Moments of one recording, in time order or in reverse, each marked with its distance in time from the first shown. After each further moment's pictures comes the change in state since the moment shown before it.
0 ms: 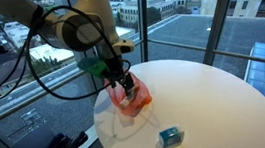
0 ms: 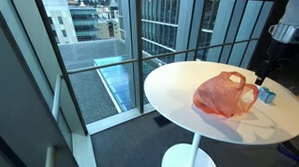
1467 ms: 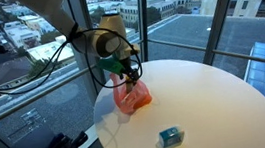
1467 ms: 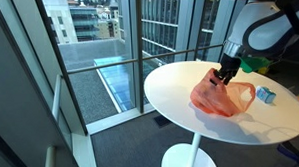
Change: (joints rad) arm 0.117 0.429 0.026 0.317 0.104 0.193 -0.005
